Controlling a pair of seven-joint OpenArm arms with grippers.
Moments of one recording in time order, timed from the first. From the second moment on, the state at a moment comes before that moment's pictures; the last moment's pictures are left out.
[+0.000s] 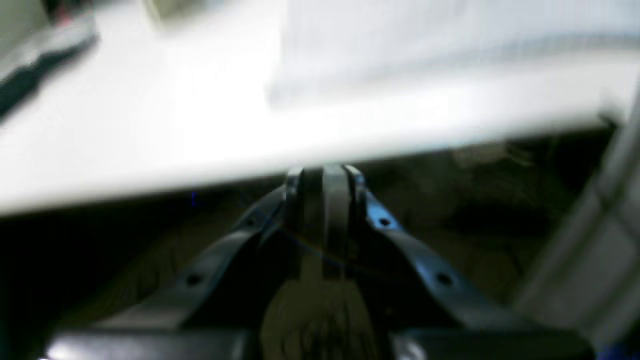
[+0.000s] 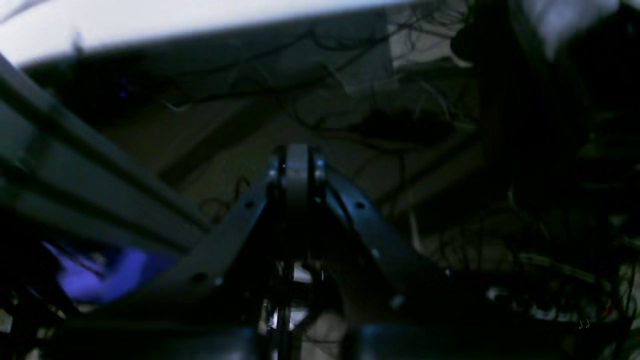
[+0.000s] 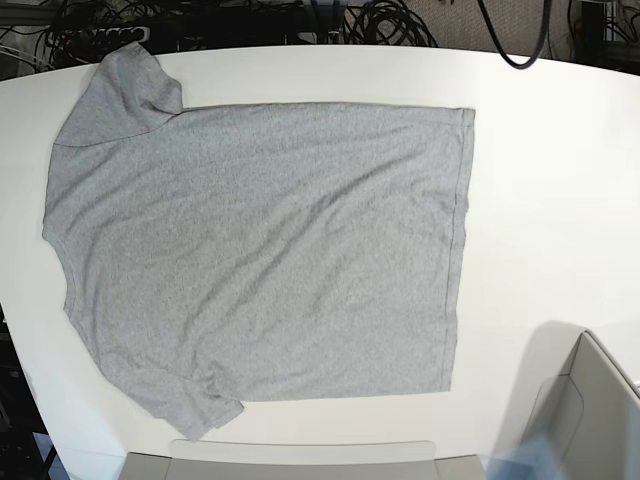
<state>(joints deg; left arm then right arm) 57.2 -0.2 -4.2 62.1 2.5 6.2 -75.7 -58.2 9.2 -6.7 66.9 8.1 5.1 59.4</state>
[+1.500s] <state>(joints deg) 54.0 -0.5 -3.6 101.9 2.5 6.3 -31.0 -61.8 39.8 6.4 97.5 86.9 13.8 13.0</state>
